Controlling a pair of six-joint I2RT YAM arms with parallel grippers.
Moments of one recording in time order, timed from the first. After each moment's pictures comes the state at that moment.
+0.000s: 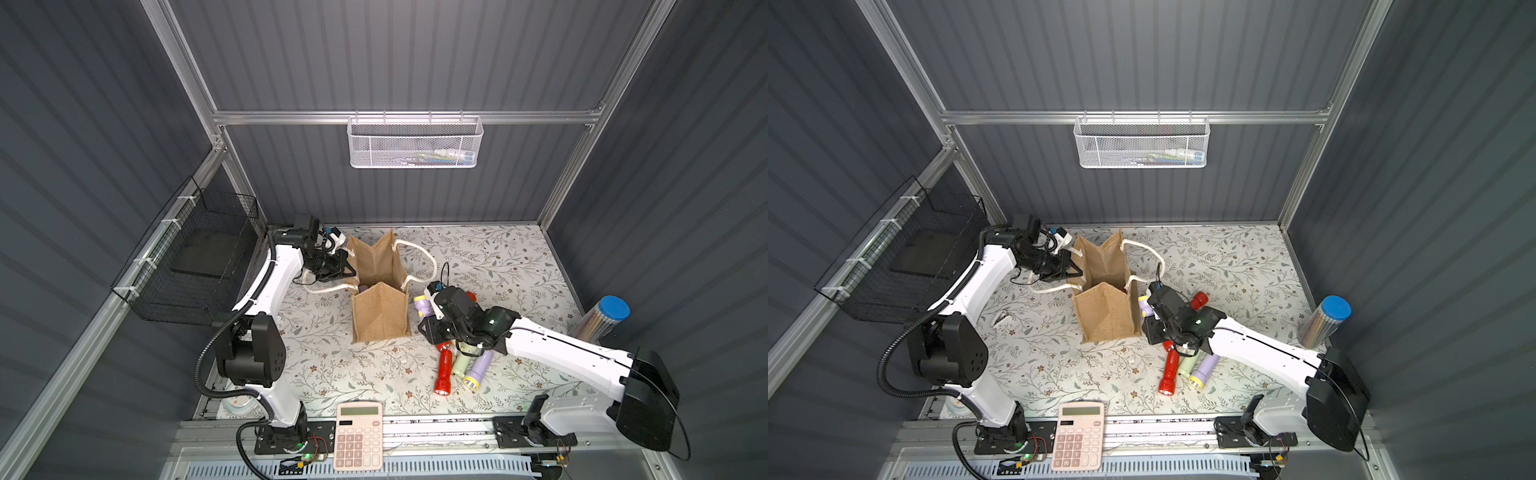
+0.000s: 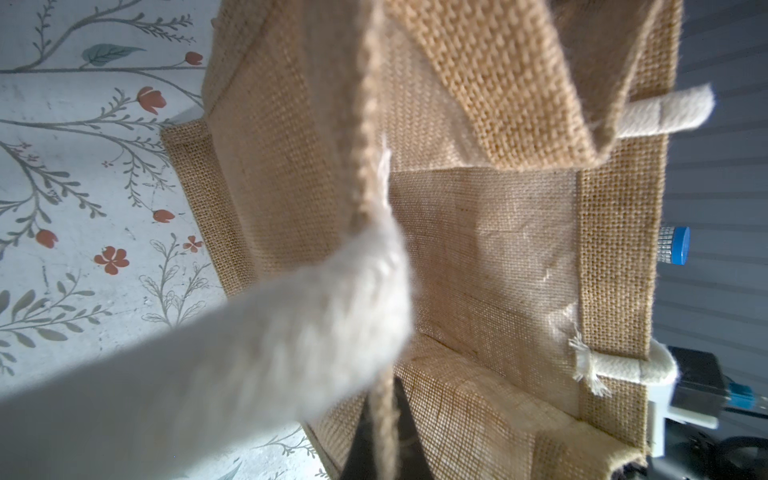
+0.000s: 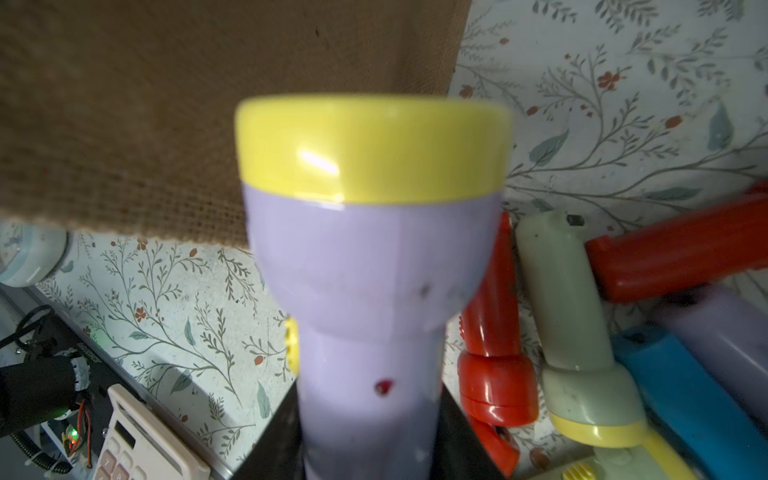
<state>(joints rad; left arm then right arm) -0.13 1.72 1.59 -1.05 0.66 -0.14 0.87 1.29 0.93 -0.49 0.04 0.53</state>
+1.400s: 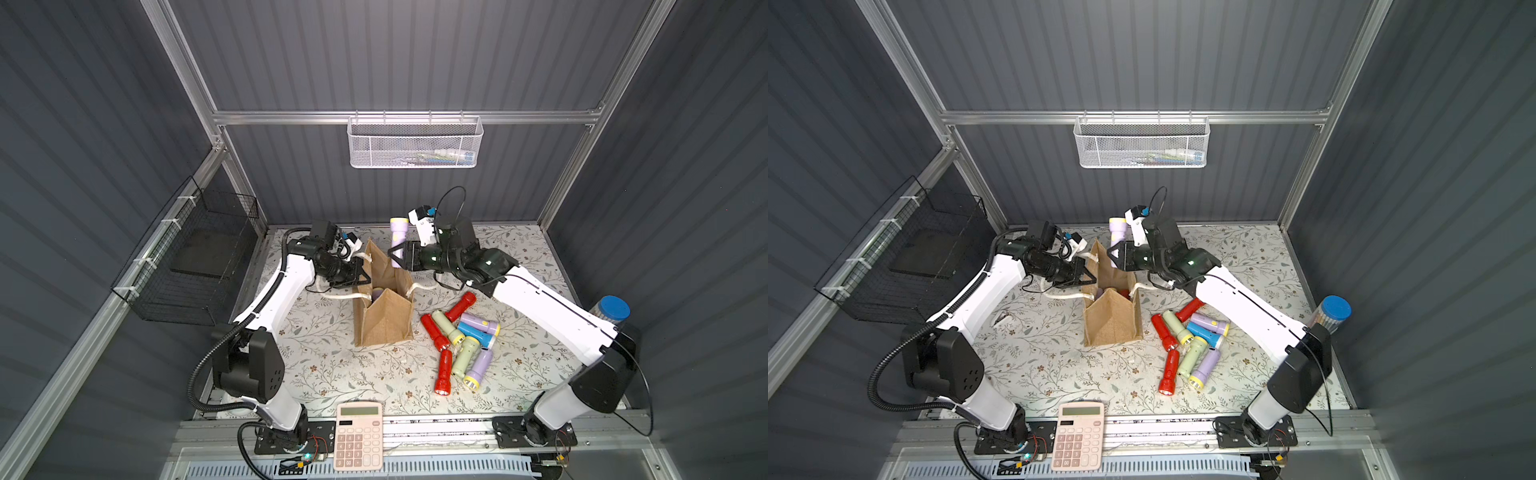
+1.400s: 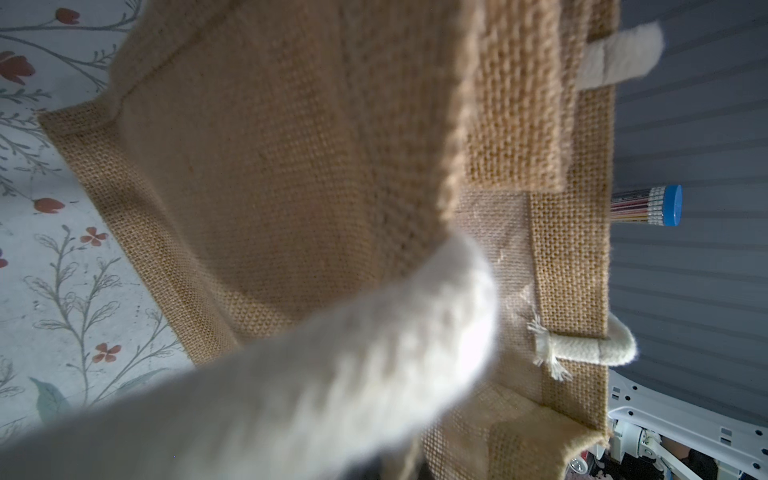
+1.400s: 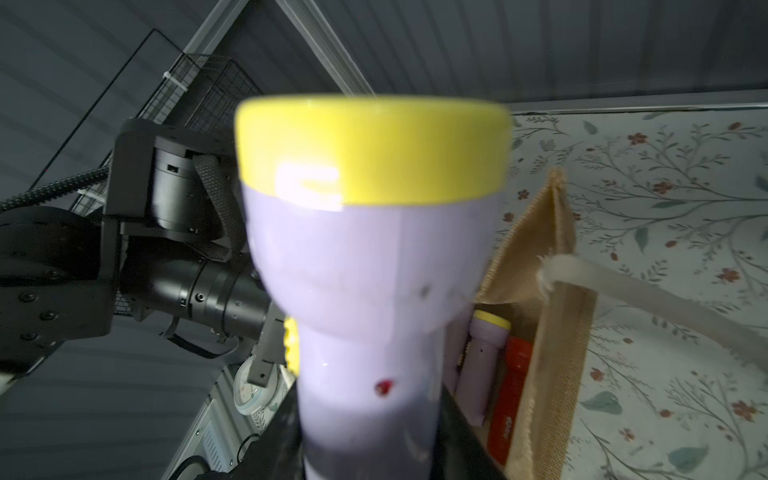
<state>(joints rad) -0.27 1.63 1.49 -0.97 0.64 -0.21 0.74 1.61 1.59 -0.42 -0.23 0.54</state>
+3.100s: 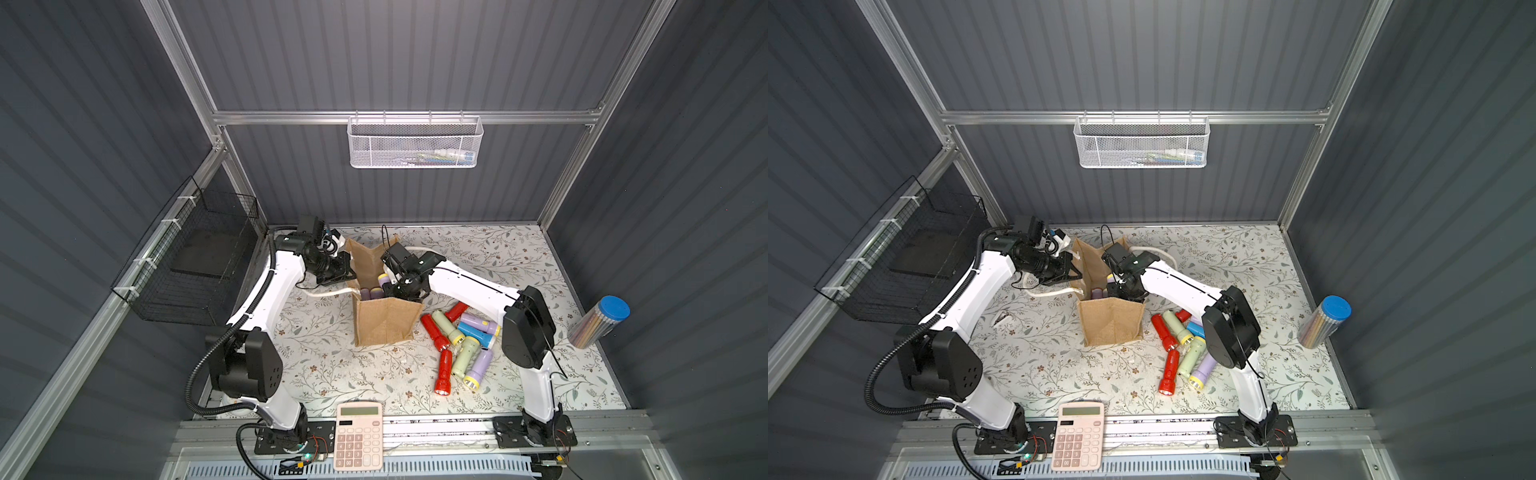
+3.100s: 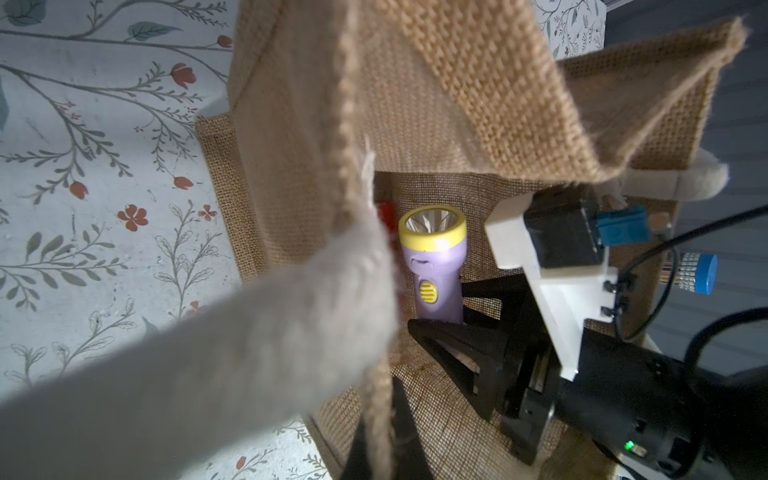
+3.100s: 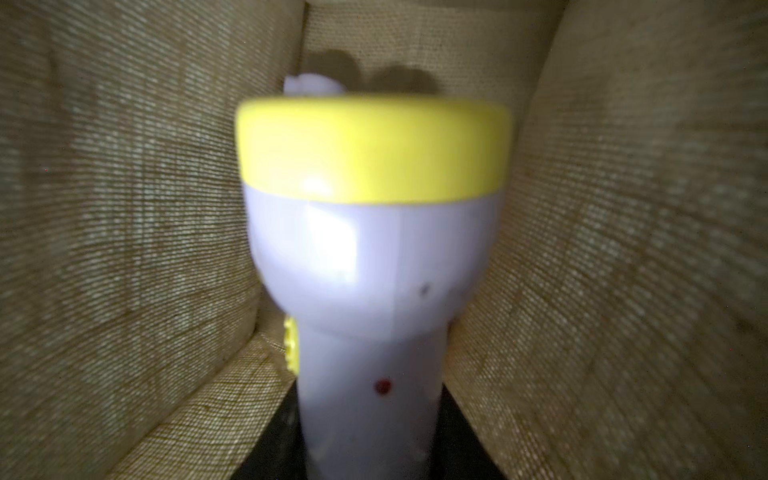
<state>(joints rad) -0.18 1.63 1.54 -1.05 0.54 -0.27 0.81 2.06 1.79 -0.92 -0.09 0.49</state>
